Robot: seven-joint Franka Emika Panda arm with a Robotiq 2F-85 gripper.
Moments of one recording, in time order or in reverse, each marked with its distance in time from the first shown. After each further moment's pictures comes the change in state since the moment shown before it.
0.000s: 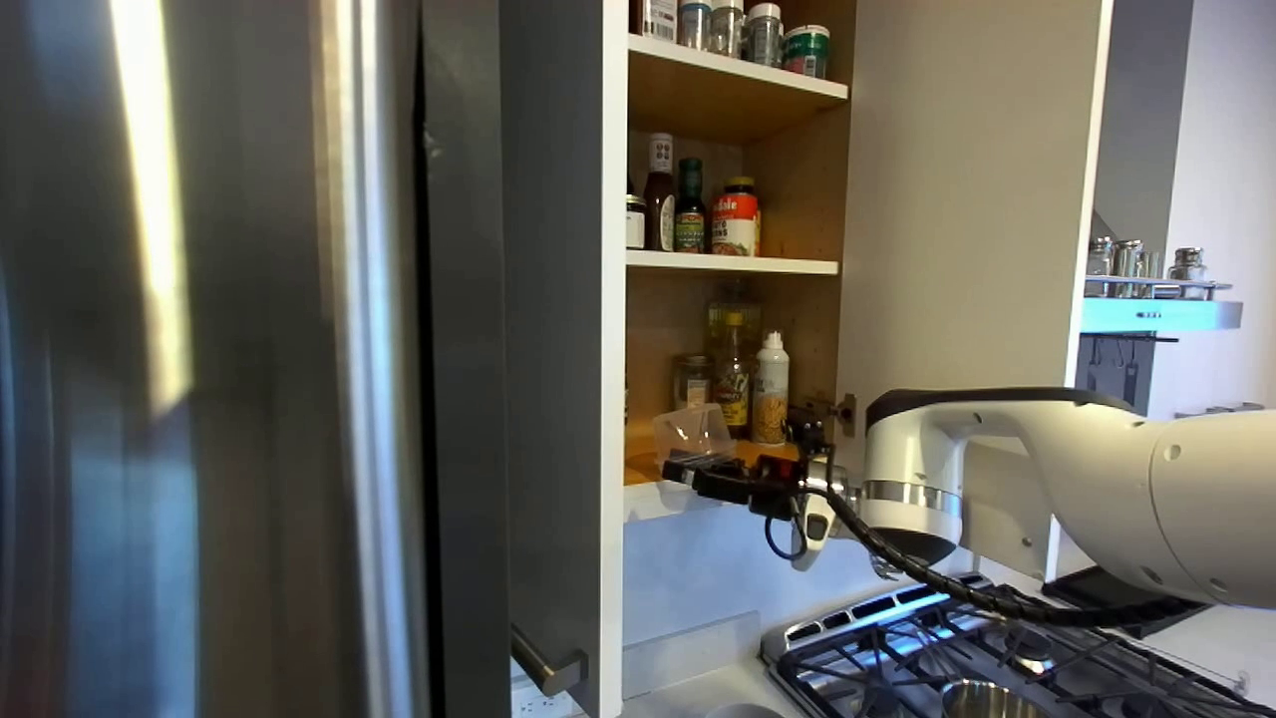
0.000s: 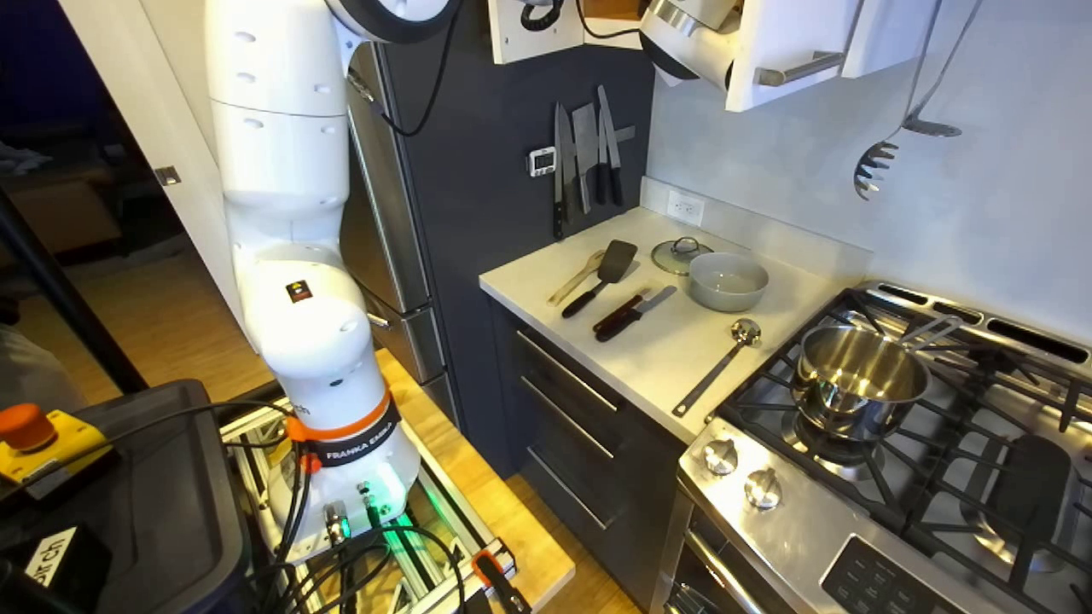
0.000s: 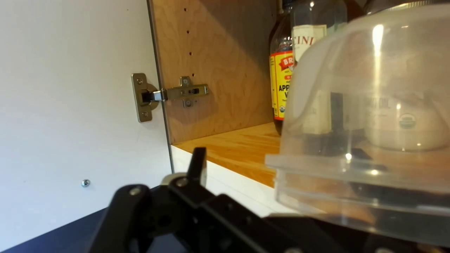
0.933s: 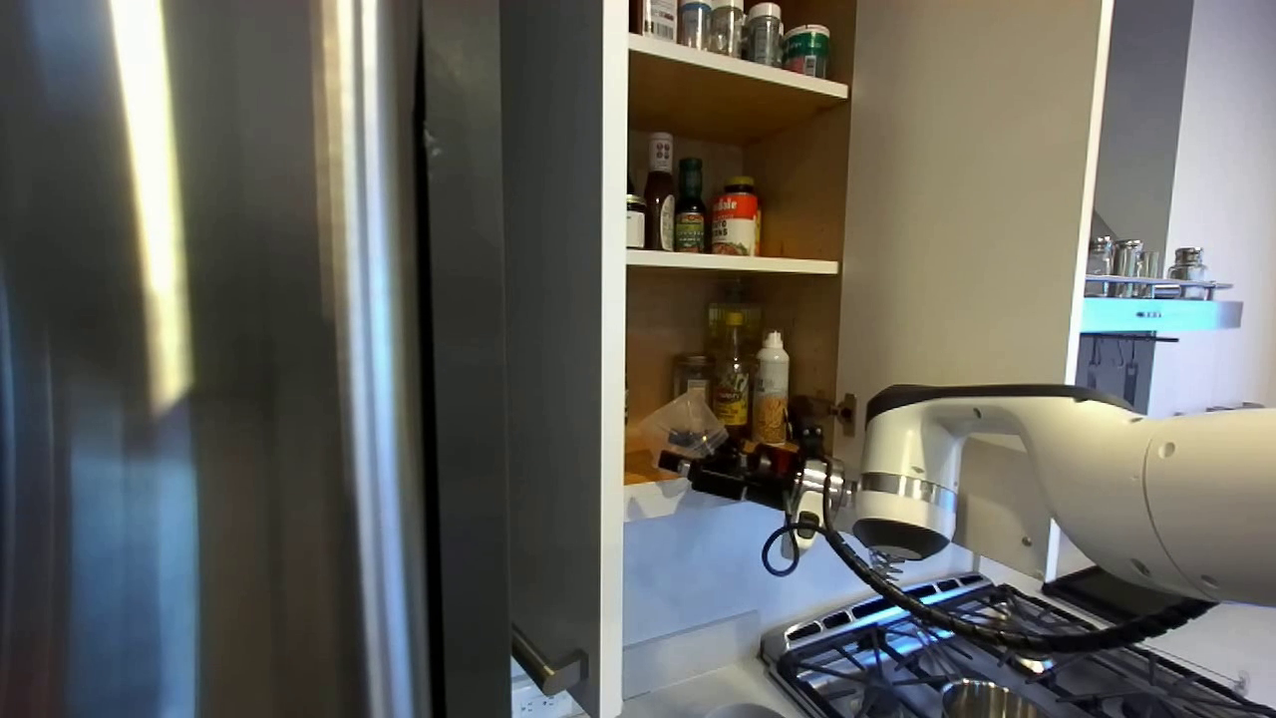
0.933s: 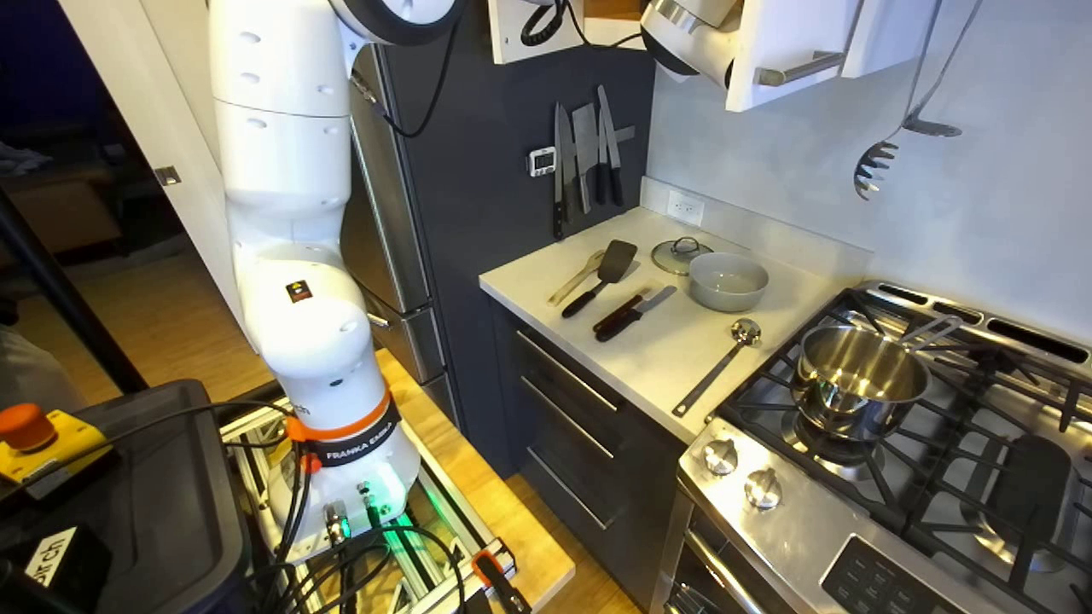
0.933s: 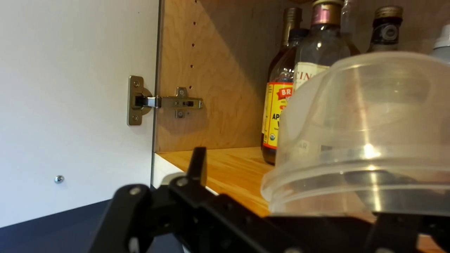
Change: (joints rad) arm -0.001 0.013 0.005 0.030 0.054 -0.011 -0.190
